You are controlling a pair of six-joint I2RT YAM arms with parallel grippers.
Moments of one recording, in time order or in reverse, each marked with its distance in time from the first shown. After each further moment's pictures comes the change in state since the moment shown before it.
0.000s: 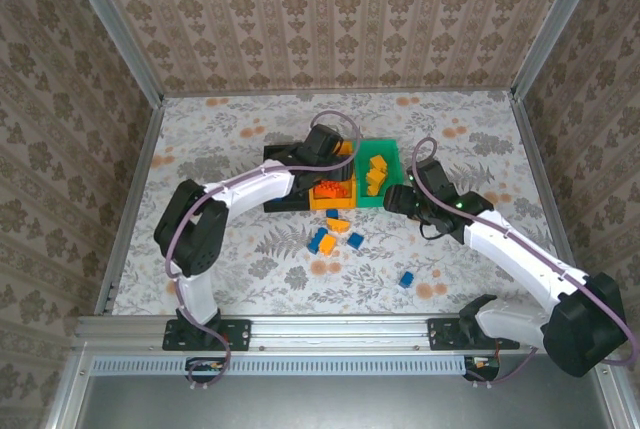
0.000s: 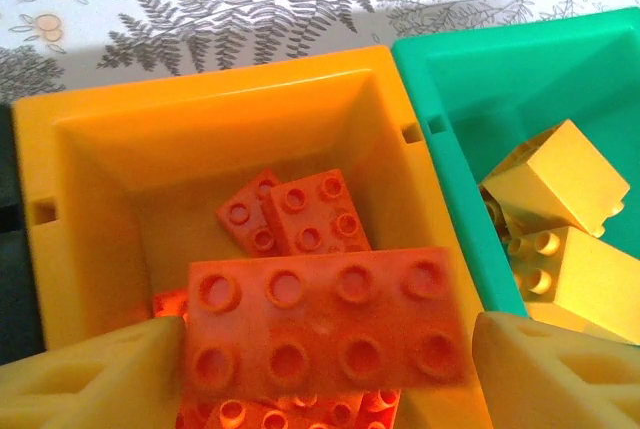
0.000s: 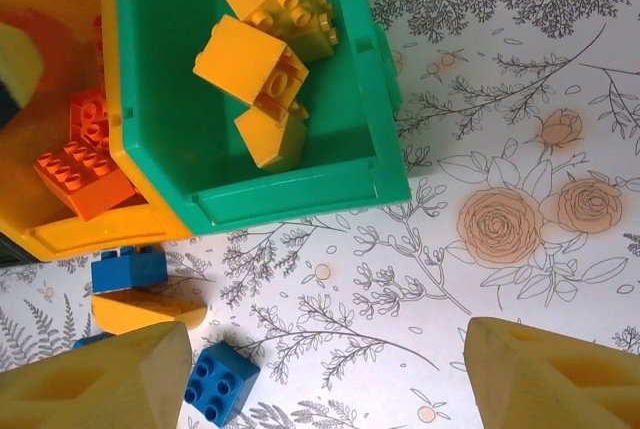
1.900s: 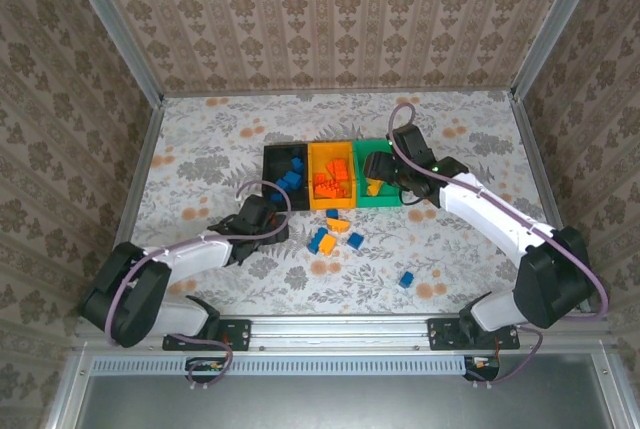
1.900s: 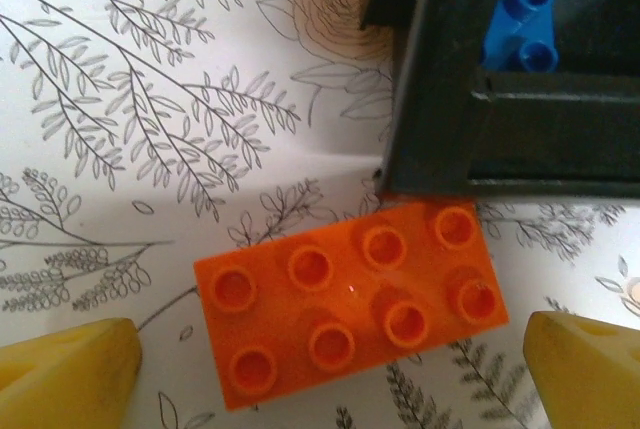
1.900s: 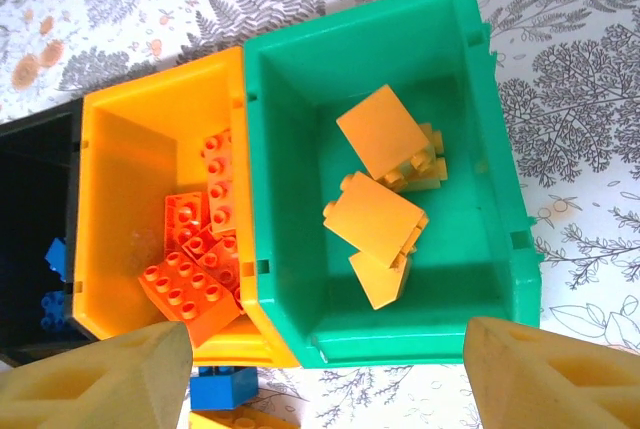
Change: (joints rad) left arm 0.149 -0.521 -0.880 0.198 -0.140 -0.113; right arm 0.000 0.272 0.283 0.070 0.007 -0.029
